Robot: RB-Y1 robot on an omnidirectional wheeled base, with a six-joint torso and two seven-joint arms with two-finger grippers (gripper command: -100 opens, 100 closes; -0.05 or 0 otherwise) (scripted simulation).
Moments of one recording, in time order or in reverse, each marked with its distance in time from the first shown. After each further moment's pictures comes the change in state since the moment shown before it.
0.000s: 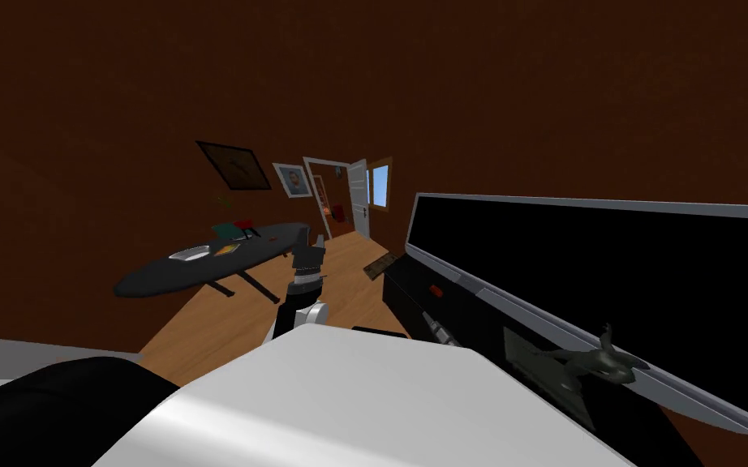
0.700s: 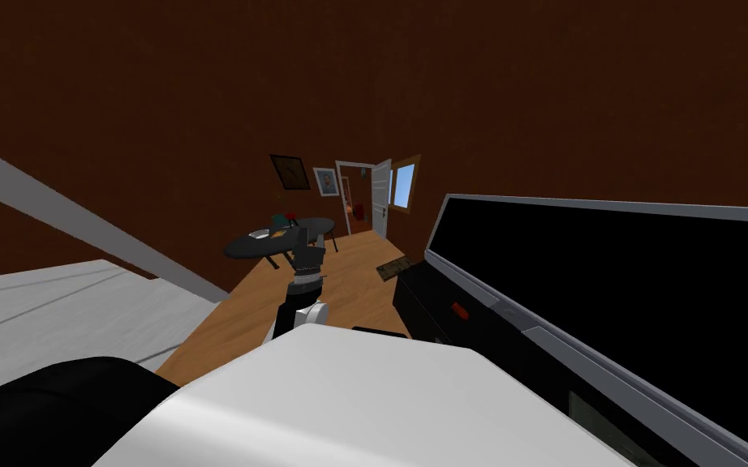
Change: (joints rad) left arm 0.000 0.000 0.000 0.000 0.000 0.000 0.000; right arm 0.012 -0.105 0.065 0.148 0.095 0.097 0.020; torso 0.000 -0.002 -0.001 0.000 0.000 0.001
